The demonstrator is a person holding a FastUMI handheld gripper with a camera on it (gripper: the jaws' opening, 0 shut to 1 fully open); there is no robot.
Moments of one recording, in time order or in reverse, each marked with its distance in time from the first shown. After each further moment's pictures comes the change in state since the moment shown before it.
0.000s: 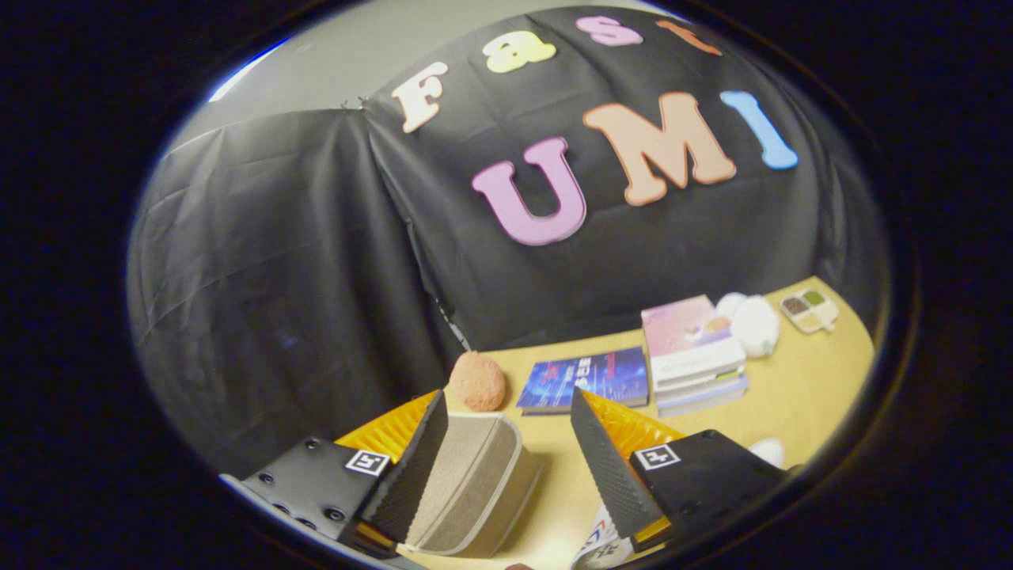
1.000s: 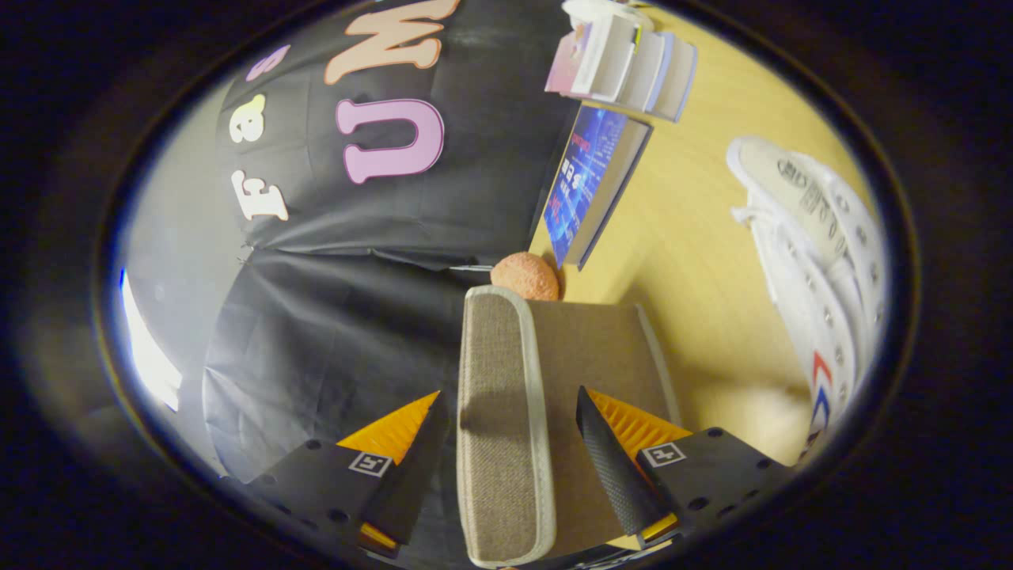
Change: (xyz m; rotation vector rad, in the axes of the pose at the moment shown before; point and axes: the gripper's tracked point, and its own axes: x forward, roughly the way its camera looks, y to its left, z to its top) arm 0.041 0.030 -0.146 0.927 0.287 0.296
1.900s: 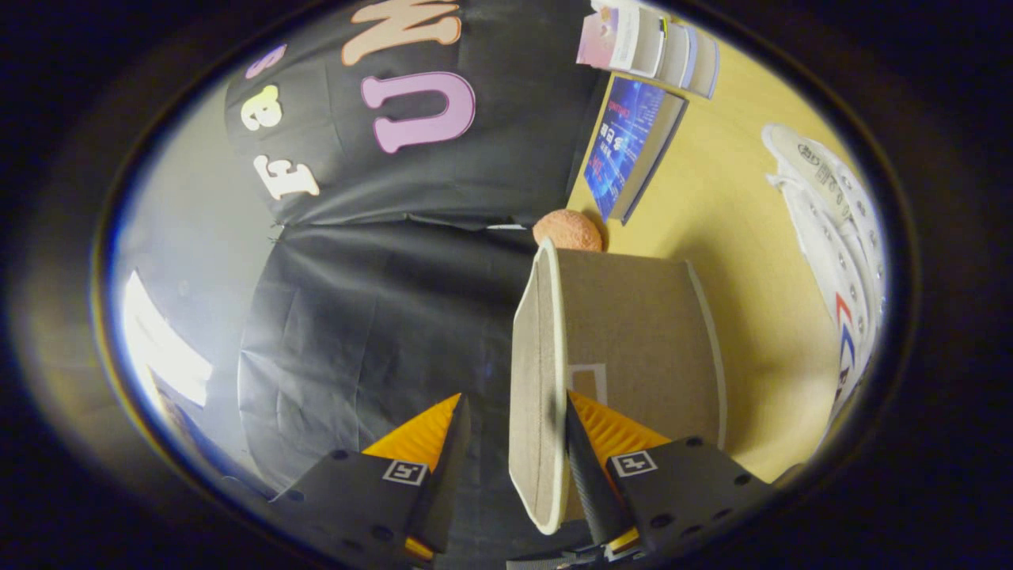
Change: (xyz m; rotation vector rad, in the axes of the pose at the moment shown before) arm -0.037 0.048 -0.032 -0.024 0.149 0.069
